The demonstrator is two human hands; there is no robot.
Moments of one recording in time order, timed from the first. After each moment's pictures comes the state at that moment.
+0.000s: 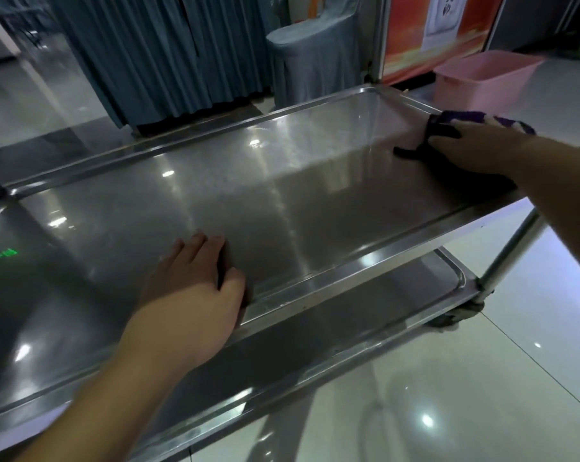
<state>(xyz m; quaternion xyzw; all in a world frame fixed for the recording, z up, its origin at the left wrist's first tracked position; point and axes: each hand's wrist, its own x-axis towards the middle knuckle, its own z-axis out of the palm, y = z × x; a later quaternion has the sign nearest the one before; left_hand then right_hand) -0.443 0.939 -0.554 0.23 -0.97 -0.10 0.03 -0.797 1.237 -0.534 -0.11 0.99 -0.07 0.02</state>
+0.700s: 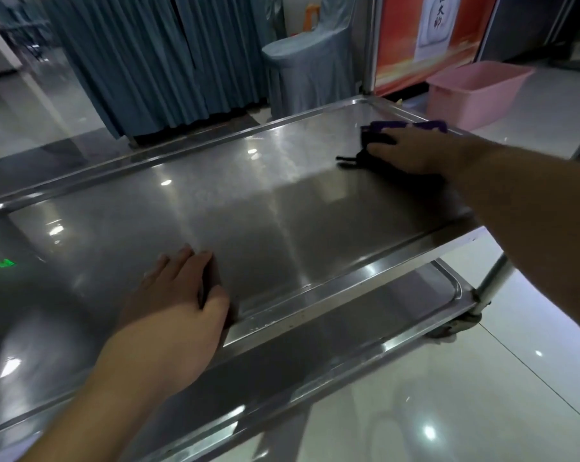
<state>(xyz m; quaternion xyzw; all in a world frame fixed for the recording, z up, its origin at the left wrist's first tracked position) -0.441 0.937 -0.556 0.25 -0.96 -0.10 0.03 -0.817 1.174 -0.533 -0.23 0.97 -0.10 0.04</state>
